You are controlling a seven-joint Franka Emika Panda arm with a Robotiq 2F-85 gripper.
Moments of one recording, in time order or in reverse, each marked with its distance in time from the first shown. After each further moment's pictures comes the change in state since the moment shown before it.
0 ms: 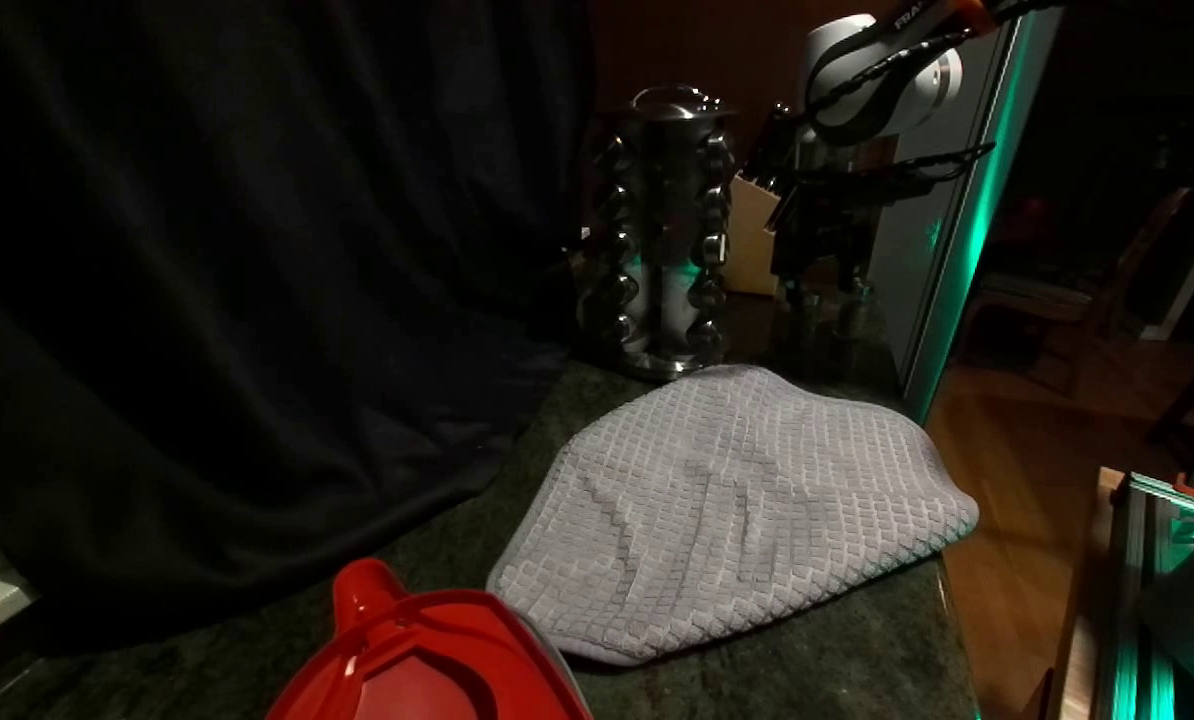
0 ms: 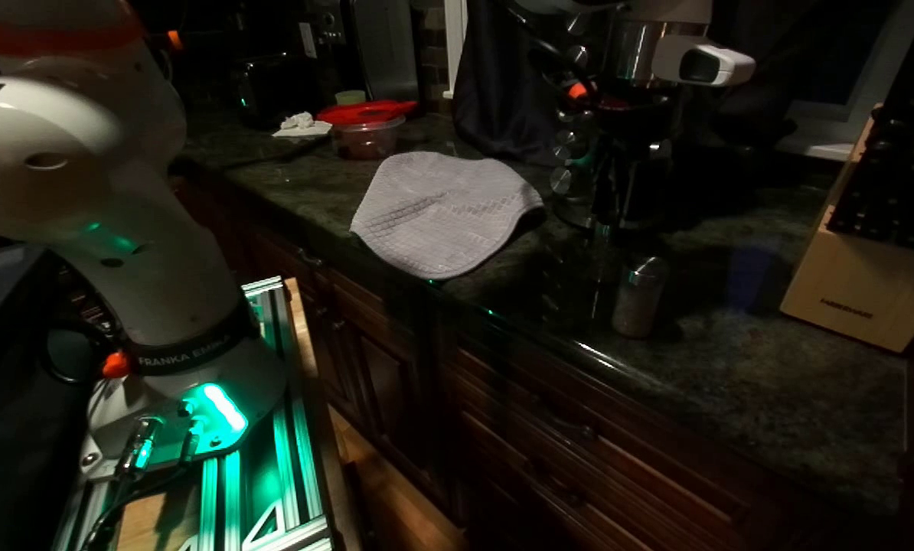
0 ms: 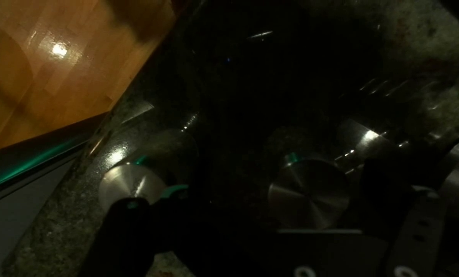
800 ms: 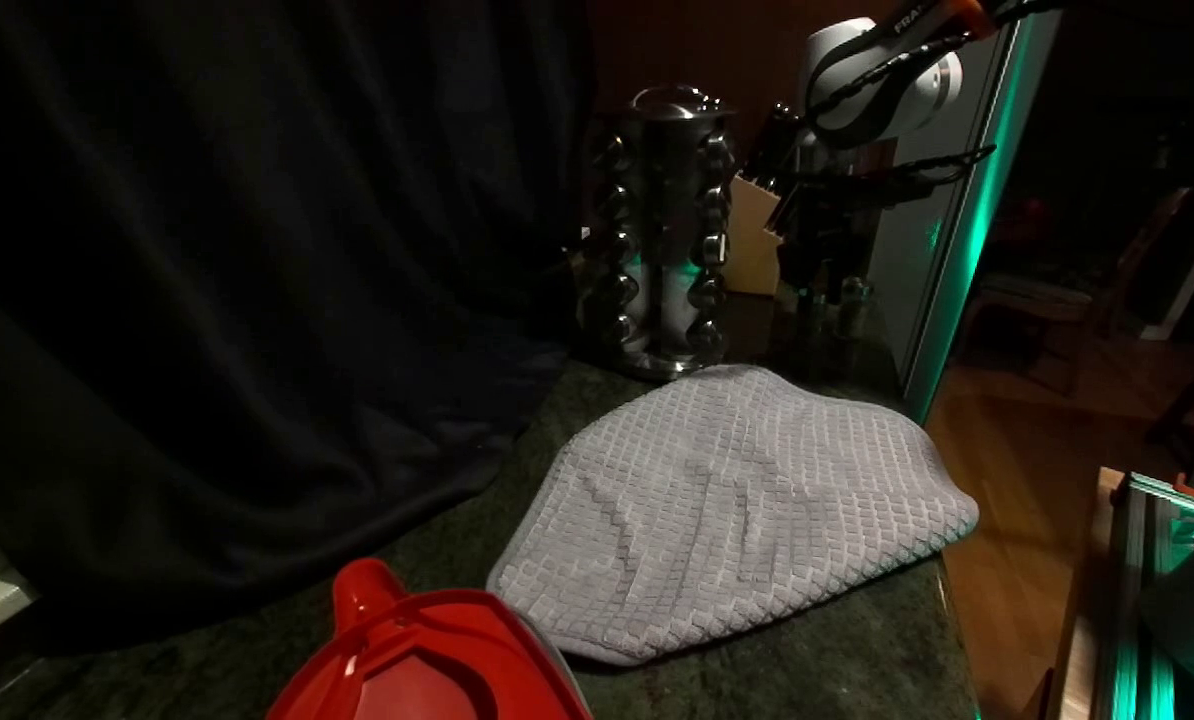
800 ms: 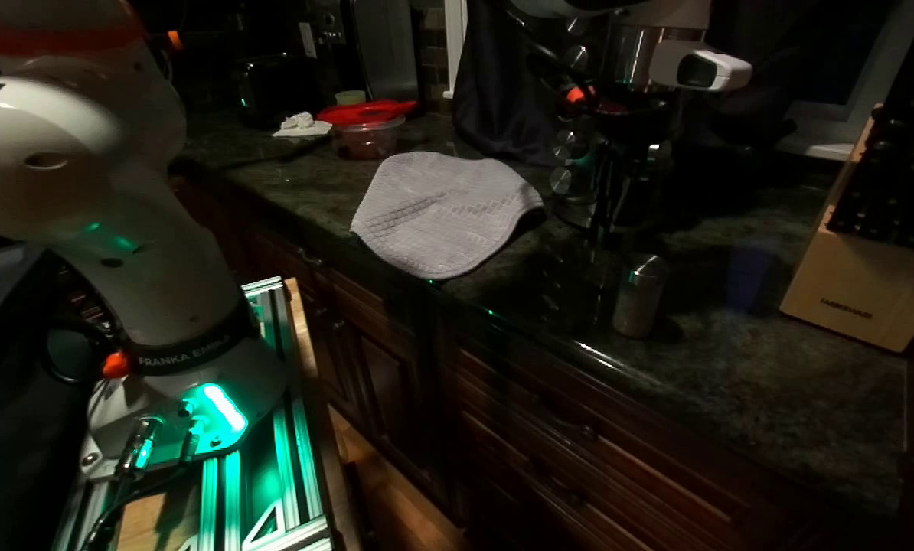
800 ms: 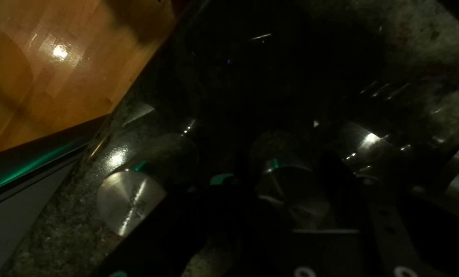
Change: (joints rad) arm 0.000 0.003 0.000 -0.006 0.000 0.003 0.001
